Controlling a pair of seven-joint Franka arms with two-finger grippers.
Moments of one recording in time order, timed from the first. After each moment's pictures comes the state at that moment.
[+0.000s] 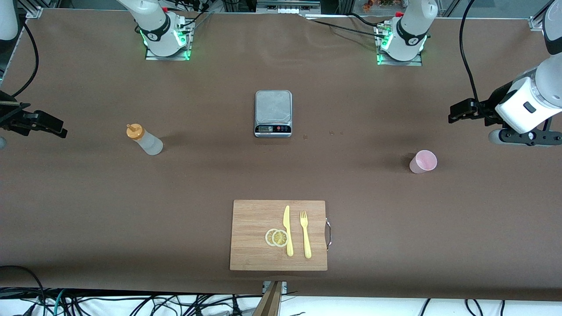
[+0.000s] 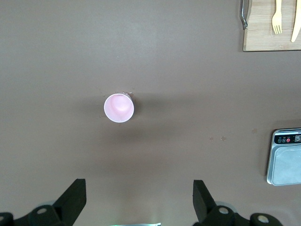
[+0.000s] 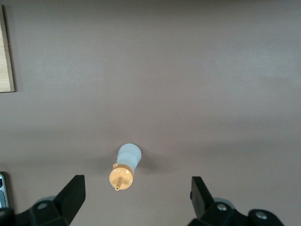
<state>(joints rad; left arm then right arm) -0.03 0.17 -0.04 -1.45 -0.06 1.45 -0.05 0.02 0.14 -0.09 -1.53 0.01 1.68 -0.03</state>
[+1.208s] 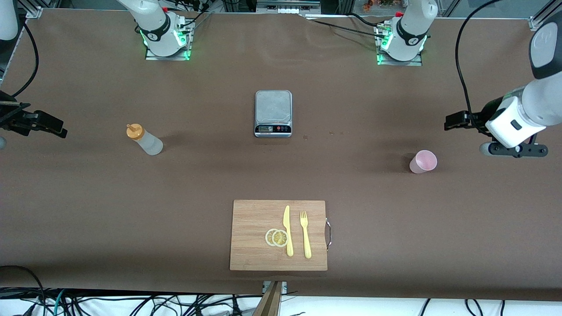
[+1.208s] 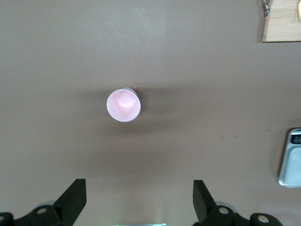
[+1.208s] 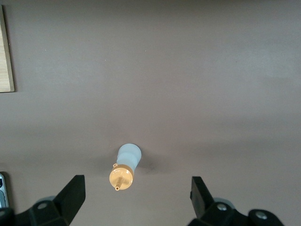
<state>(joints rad) -0.01 0.20 0.00 -1.55 -0.06 1.54 0.02 0.02 0.14 -0.09 -1.53 0.01 1.68 -0.03</state>
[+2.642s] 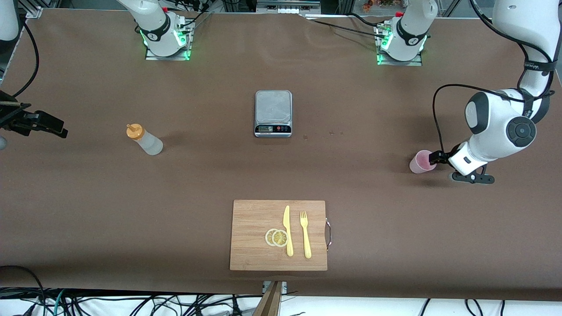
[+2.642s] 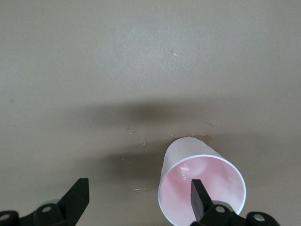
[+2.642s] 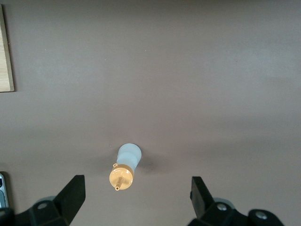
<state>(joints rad) 0.01 0.36 0.08 -2.07 -0.01 2.35 0.18 0.02 0.14 -0.09 -1.53 0.01 1.68 -0.03</state>
